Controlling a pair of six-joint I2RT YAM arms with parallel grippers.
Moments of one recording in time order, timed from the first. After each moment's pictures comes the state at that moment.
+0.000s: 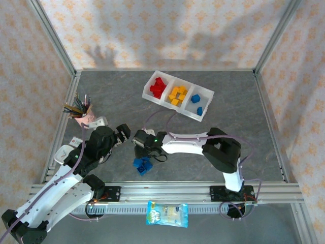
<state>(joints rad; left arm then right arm) -0.54 0.64 0.63 -0.65 -0.33 -0.90 1.15 1.95 1.31 -0.55 0.10 0.90</state>
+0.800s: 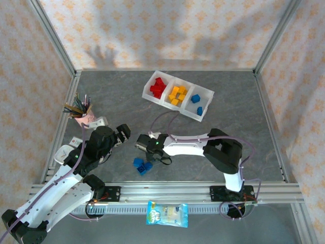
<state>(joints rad) -0.54 0.64 0.63 -0.65 -0.33 -0.90 1.16 1.91 1.25 -0.68 0.20 0.95</state>
